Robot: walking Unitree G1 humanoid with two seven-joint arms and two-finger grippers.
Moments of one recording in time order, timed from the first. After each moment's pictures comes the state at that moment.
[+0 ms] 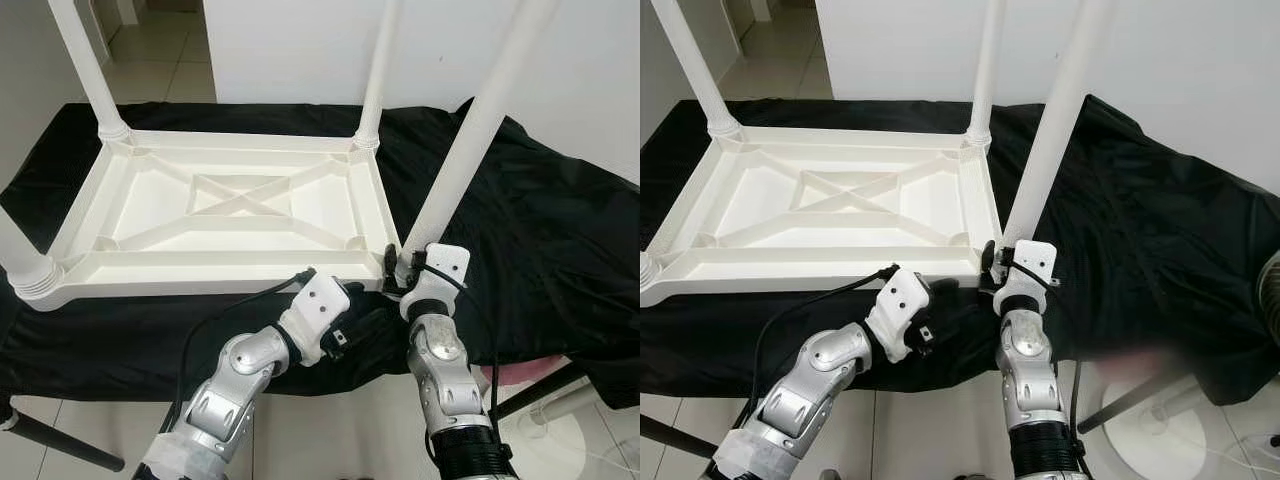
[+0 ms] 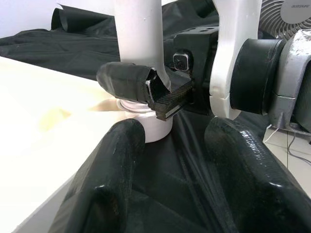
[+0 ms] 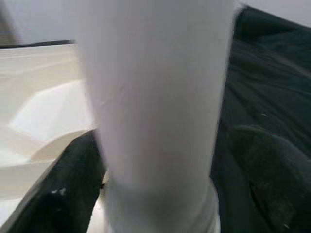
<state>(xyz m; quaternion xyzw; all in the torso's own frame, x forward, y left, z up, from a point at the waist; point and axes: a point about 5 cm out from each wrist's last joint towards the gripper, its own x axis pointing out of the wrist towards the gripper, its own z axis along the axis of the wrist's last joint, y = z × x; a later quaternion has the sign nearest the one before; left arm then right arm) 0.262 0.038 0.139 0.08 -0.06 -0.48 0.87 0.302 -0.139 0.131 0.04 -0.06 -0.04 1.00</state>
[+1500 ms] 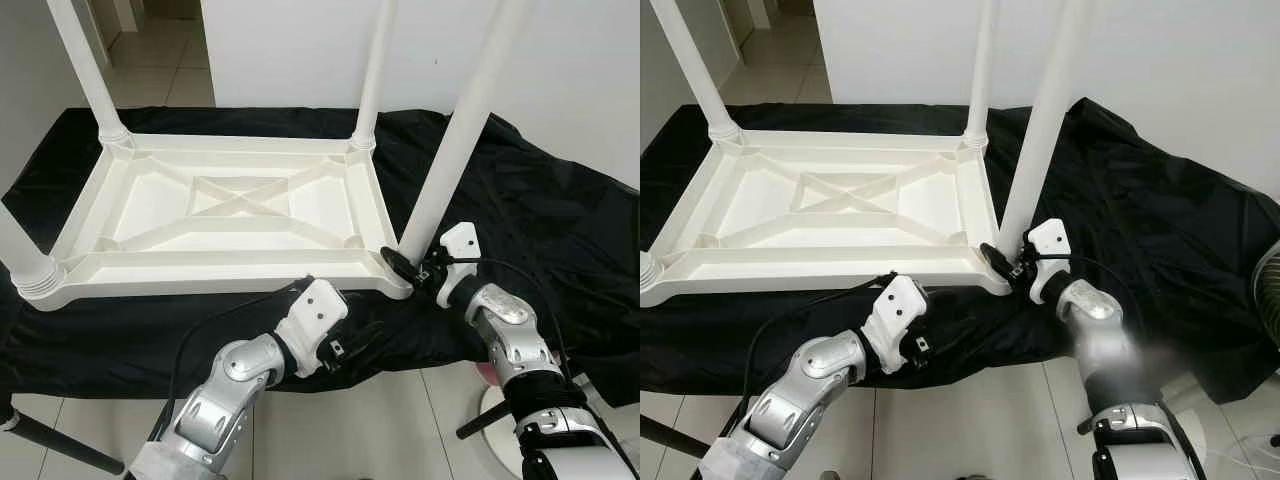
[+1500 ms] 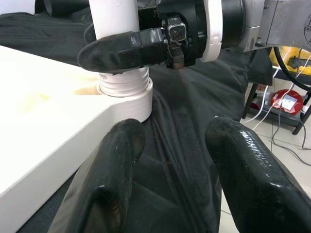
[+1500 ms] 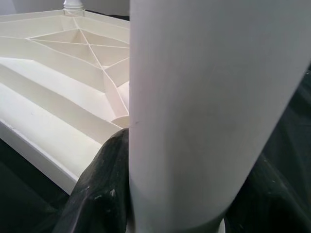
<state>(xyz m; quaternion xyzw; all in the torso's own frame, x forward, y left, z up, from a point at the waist) 0.250 0.040 0.138 0.07 -0.02 -0.50 0.86 0.336 -0.181 0.142 -0.09 -0.05 0.30 0.95</state>
